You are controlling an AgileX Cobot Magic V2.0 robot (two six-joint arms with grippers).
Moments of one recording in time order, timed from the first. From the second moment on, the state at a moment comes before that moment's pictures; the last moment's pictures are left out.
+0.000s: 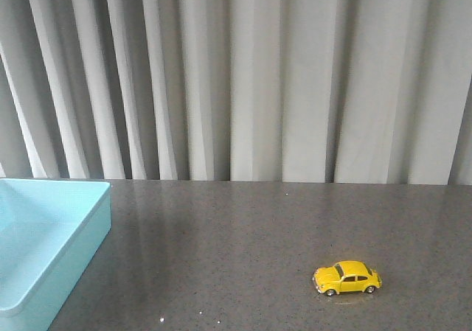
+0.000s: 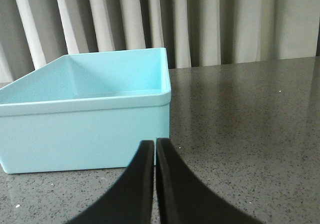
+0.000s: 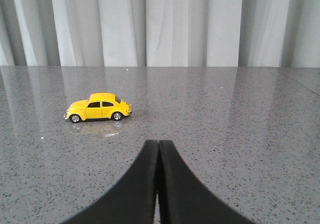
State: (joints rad) left arm 0.00 -0.01 0.02 0.04 0.10 -0.04; right arm -0.05 -0.01 0.03 -0.02 0.11 0.02
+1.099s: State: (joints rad) left arm 0.00 0.51 -0.58 -0.10 0.39 0.10; right arm -0.05 0.43 -0.62 0.06 0.46 -0.01
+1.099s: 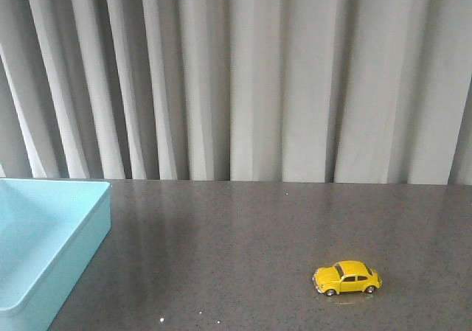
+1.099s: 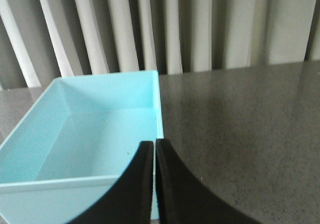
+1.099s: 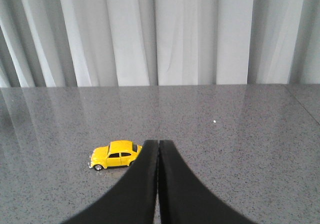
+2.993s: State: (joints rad) left arm -0.16 0.90 -0.85 0.00 0.64 0.07; right arm 0.14 1.48 -1.26 -0.04 0.92 0.04
